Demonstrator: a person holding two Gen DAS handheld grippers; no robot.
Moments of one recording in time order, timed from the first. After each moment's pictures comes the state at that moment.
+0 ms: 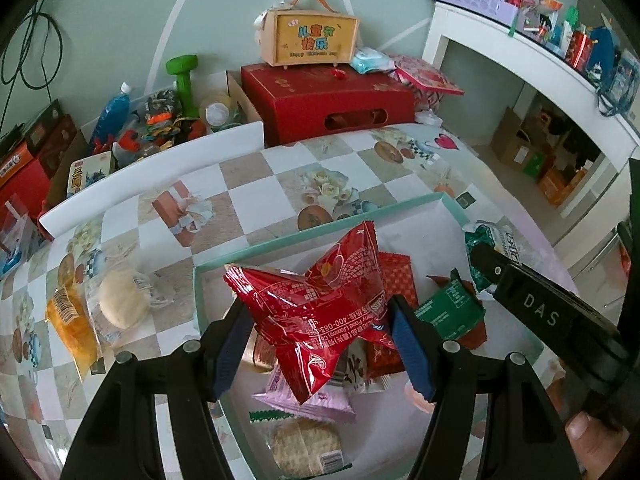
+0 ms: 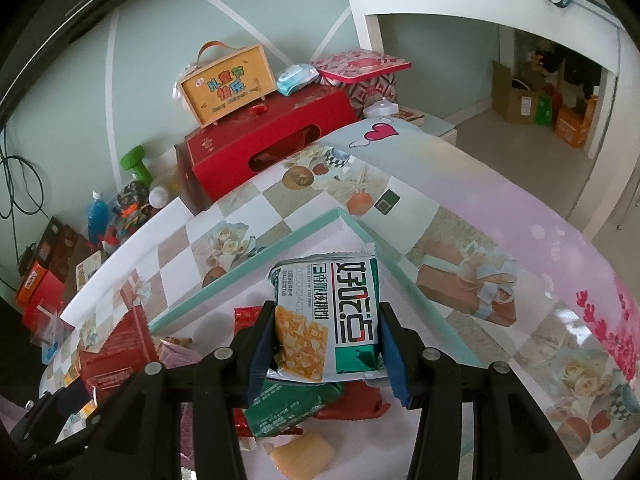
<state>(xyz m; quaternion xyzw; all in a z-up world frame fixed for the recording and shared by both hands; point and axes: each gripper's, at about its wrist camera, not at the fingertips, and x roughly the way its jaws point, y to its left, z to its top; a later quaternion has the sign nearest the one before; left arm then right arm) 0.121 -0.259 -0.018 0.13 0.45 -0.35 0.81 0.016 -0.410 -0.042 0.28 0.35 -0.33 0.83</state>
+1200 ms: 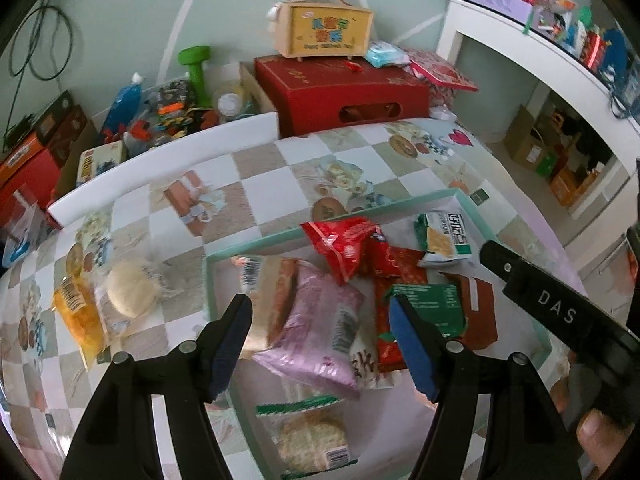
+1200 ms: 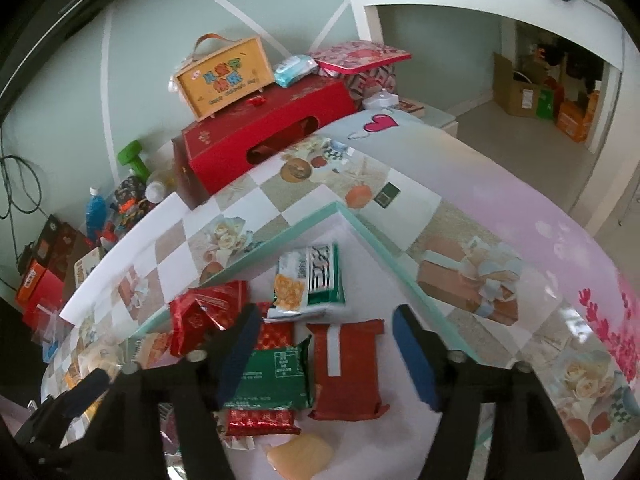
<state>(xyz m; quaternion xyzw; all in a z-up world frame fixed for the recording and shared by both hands) 0.123 -0.251 -0.017 0.13 0.46 -0.32 0.81 0.017 -0.415 -0.046 0.29 0.37 -0.33 0.82</state>
